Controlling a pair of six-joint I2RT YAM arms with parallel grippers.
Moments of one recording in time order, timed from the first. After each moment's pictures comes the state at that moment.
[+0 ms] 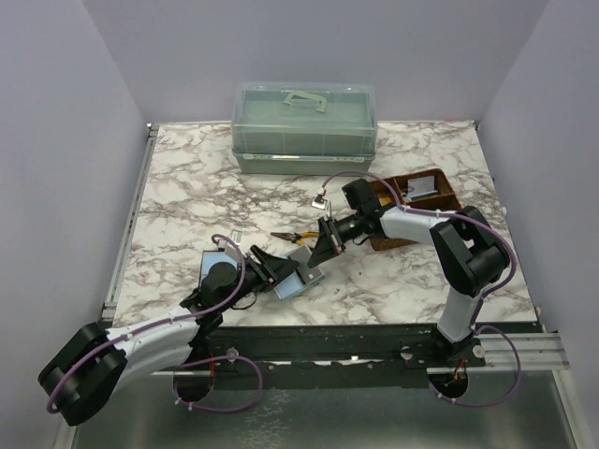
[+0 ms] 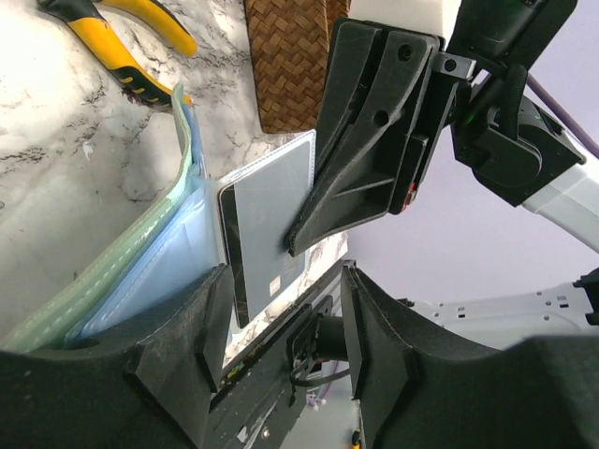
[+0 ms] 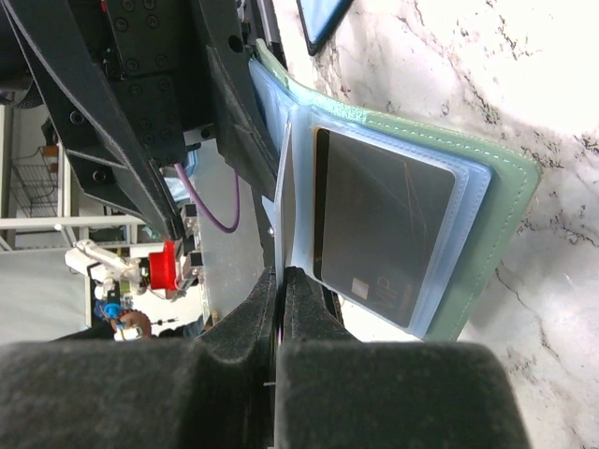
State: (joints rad) left arm -0.75 0.86 0.05 0.64 0.05 -1.30; right arm 0.56 1.83 1.01 -0.11 -1.18 0.31
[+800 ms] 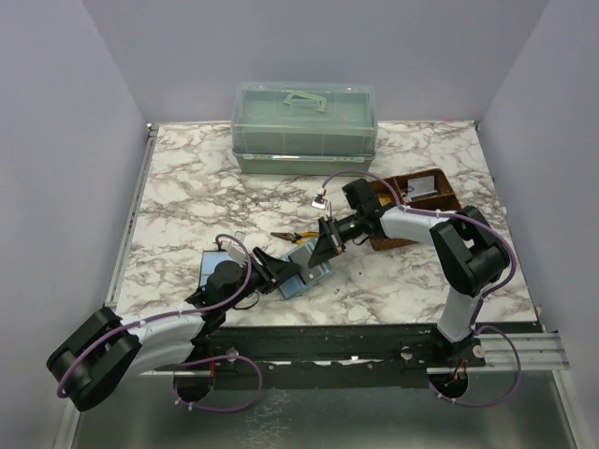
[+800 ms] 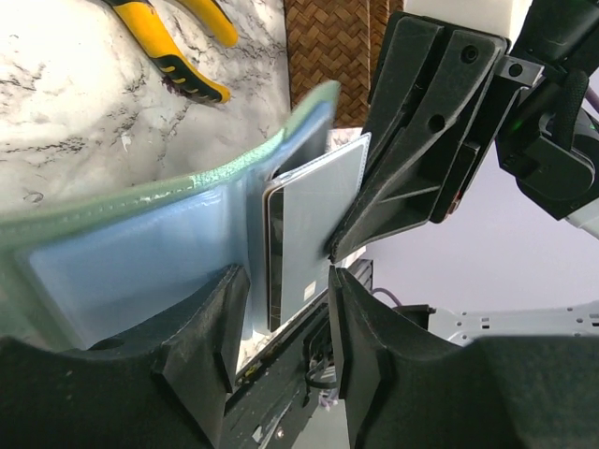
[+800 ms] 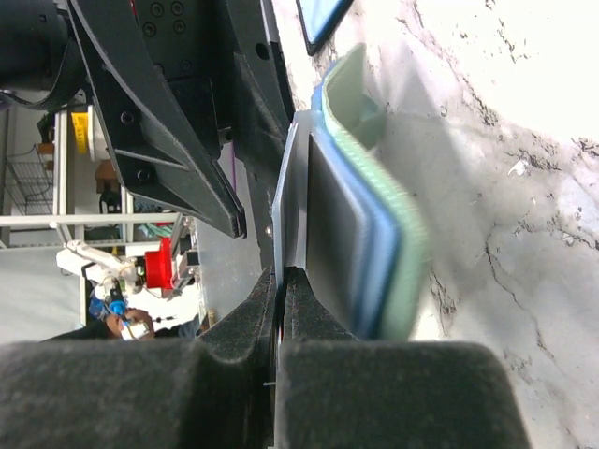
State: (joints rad) left arm -0.75 1.01 0.06 0.71 0.06 -1.30; right arm 0.56 1.83 1.01 -0.11 -1.18 0.31
